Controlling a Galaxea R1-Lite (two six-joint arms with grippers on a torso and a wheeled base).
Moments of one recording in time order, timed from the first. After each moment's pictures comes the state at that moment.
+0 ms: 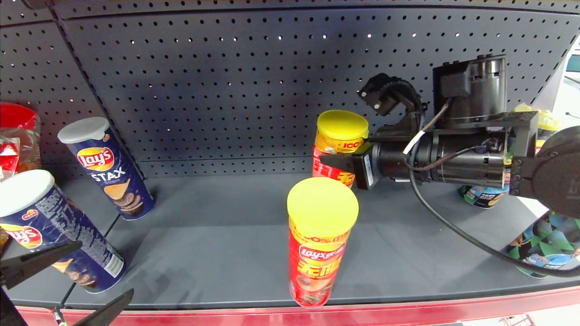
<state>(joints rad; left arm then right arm) -0.35 0.79 -0.33 -0.17 -0.09 0.19 0.63 1.71 -1.19 -0.19 0.15 -0.15</state>
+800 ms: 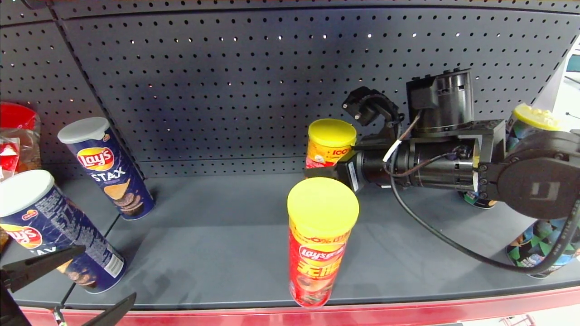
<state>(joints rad) -0.35 0.80 -0.31 -0.17 -0.09 0.18 0.65 1.77 -1.21 -0.19 0.15 -0.13</state>
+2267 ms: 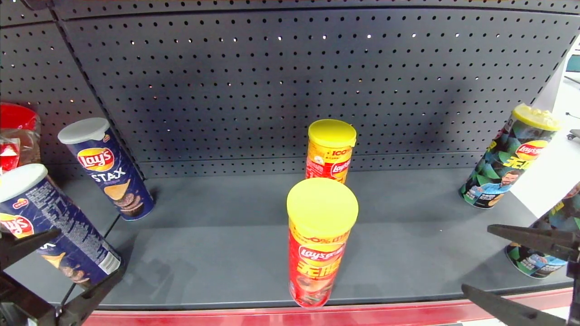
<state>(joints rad) -0.32 0.84 -0.34 -0.19 0.12 0.27 0.63 0.91 -0.45 -0.18 0.06 -0.12</state>
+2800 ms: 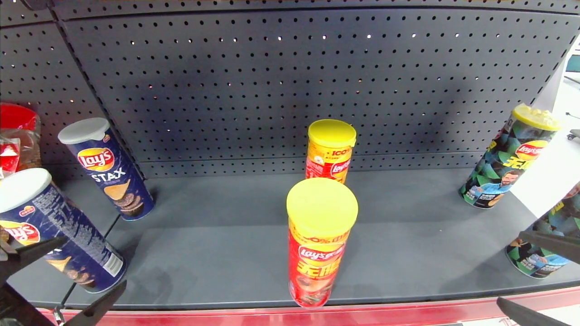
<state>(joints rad) -0.33 0.82 -0.30 -0.19 0.07 0.34 0.62 0.78 -0.40 -0.18 0.06 -0.12</state>
